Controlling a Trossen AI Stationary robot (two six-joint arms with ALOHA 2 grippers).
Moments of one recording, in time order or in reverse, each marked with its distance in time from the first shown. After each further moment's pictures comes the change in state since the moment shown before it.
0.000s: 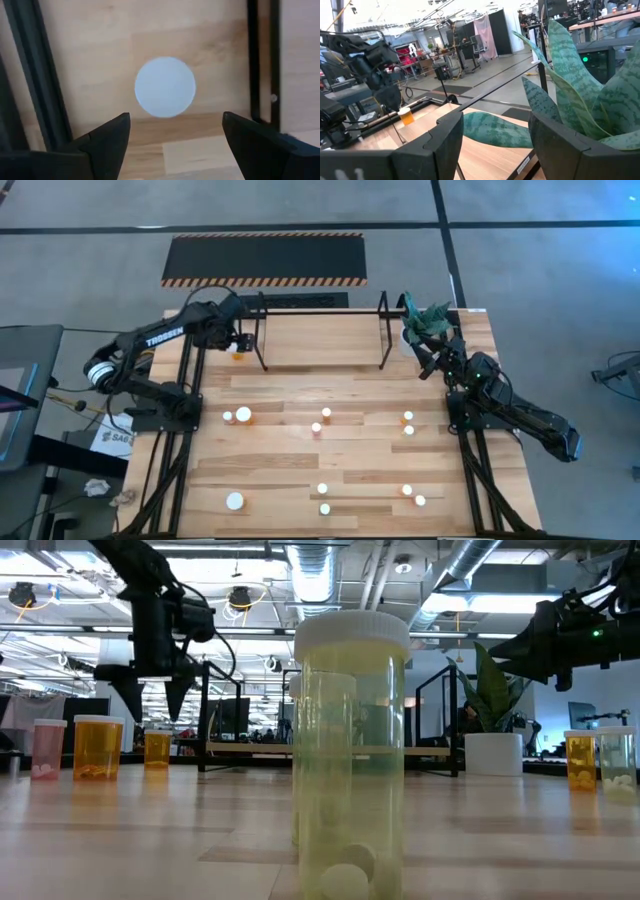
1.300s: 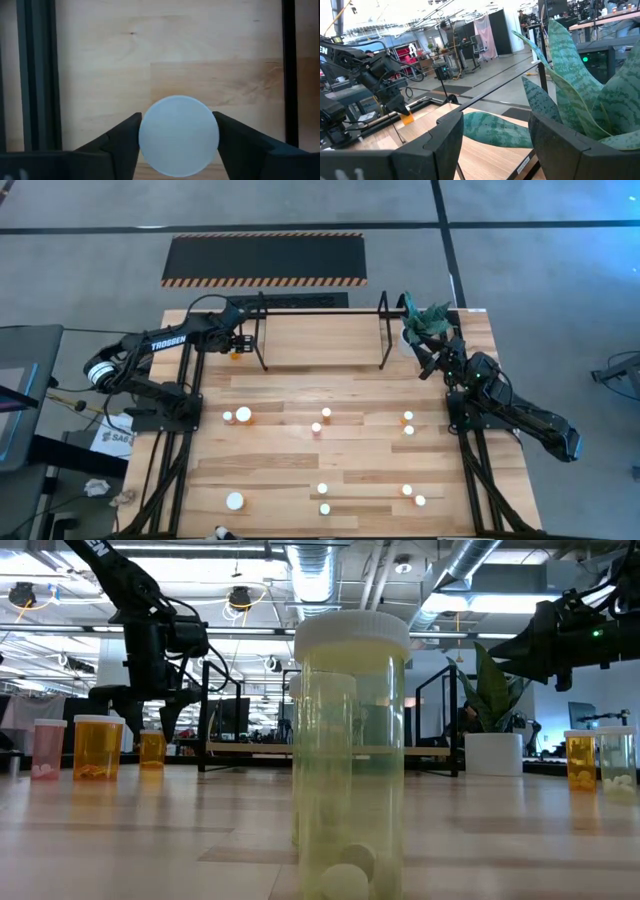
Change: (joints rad) left arm 0.011 0.001 -0.173 0.281 -0.134 -0.051; right arm 0.000 0.000 0.000 -0.001 0.000 0.000
